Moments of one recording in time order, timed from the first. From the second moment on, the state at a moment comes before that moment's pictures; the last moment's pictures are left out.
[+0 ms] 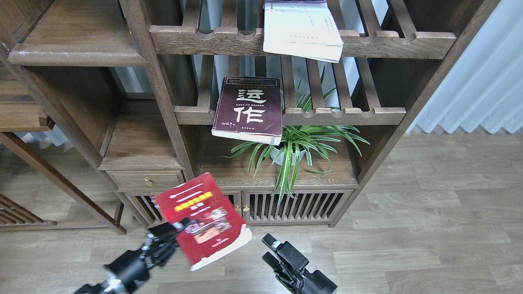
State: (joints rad) left arm 0.17 0.35 -1.06 -1.22 -0.46 -0.49 0.42; right arm -0.24 0.01 0.95 1.09 0.14 0.58 -0.24
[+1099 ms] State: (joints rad) left arm -0.42 0.69 -1.73 -1.29 0.05 -0.49 0.49; right arm -0.19 0.02 0.96 1.03 0.15 0.58 -0.24
